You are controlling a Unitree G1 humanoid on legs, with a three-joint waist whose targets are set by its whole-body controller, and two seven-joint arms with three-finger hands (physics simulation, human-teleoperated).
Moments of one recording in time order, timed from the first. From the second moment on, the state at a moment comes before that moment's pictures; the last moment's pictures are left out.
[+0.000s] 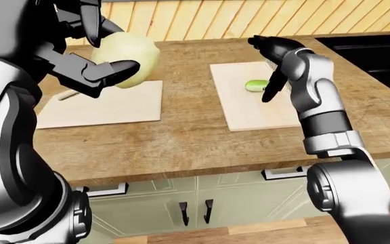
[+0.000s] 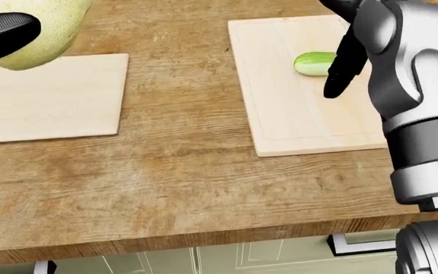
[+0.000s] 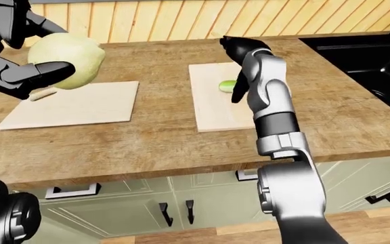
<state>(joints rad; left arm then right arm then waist) -0.96 0.52 0.18 -0.70 0.19 1.23 -0.46 -1.18 -0.37 -0.02 0.72 -1.10 0.10 0.52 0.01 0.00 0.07</state>
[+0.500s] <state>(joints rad) -0.94 0.48 0.16 -0.47 0.21 1.08 -0.44 -1.04 -0.41 -0.13 -0.15 -0.96 0.41 0.94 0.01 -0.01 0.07</state>
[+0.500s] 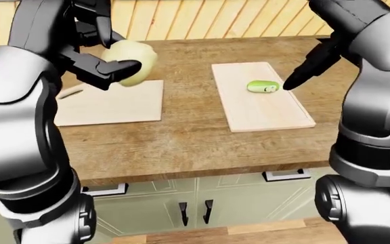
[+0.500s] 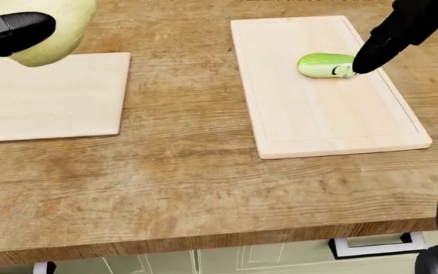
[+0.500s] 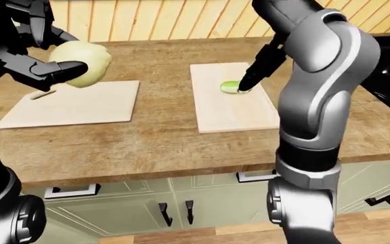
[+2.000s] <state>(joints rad) -0.86 0.42 0.15 0.30 0.33 0.48 -0.27 -0.99 -0.36 -0.09 -0.67 -0.95 0.79 1.06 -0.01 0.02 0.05</state>
